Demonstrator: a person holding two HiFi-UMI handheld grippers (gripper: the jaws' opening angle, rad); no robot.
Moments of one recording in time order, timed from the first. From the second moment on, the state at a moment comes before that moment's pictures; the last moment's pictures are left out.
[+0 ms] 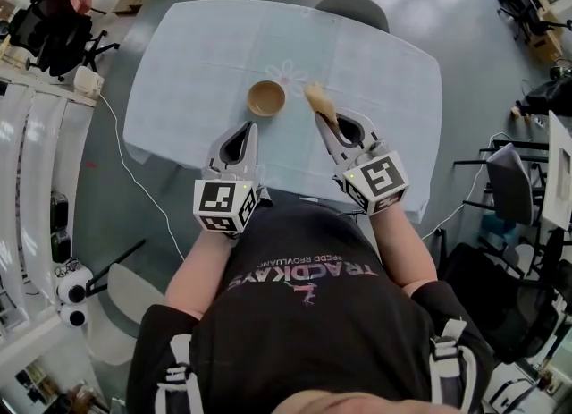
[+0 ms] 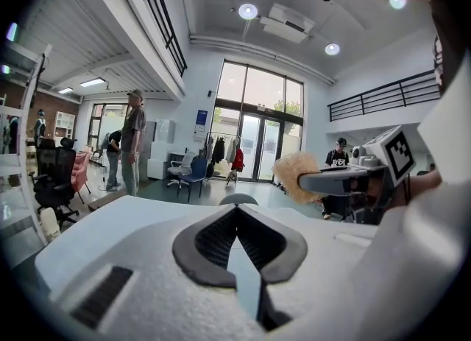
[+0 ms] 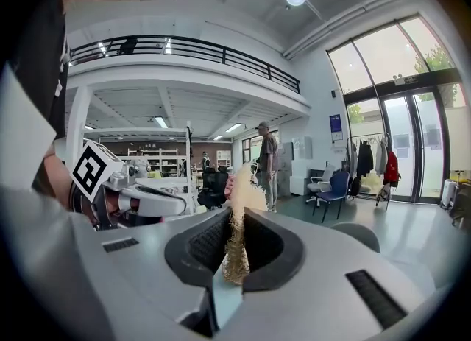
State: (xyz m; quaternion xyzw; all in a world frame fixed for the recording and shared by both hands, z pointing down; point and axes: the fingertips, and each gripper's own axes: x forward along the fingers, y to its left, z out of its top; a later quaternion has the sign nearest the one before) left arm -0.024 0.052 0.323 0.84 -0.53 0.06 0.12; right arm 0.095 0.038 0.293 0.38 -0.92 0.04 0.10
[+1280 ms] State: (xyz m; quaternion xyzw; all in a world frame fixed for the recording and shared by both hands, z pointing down) left arm -0.021 0.046 0.327 0.85 -0.51 0.07 0.13; right arm 0.089 0.036 0.295 0.37 -0.92 0.05 0.12
